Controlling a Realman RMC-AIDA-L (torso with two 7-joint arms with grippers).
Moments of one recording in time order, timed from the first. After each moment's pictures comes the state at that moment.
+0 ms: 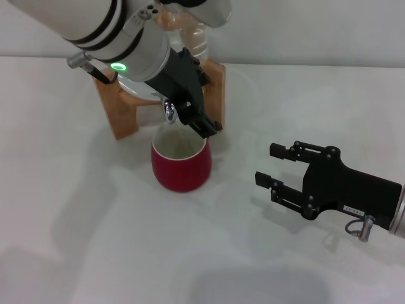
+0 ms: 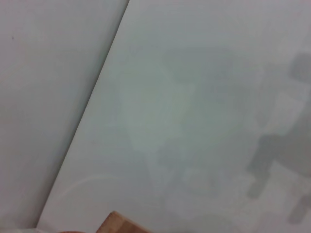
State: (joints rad) left arm -0.83 -2.08 1.42 1.42 -0.58 -1.51 0.94; right arm 0.21 1.97 1.37 0.86 -0.86 1.11 -2.27
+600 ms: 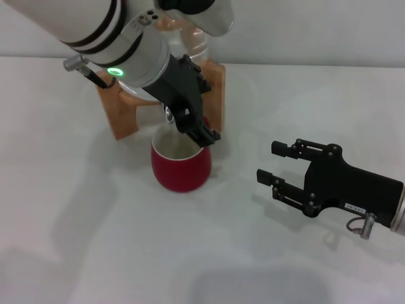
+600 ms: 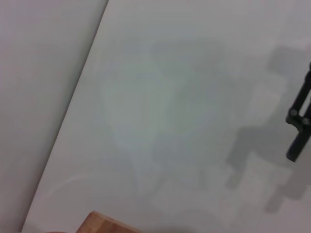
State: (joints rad) left arm -0.83 -2.08 1.44 1.47 -0.59 -1.58 0.94; right arm 0.21 1.97 1.38 0.86 -0.86 1.11 -2.27
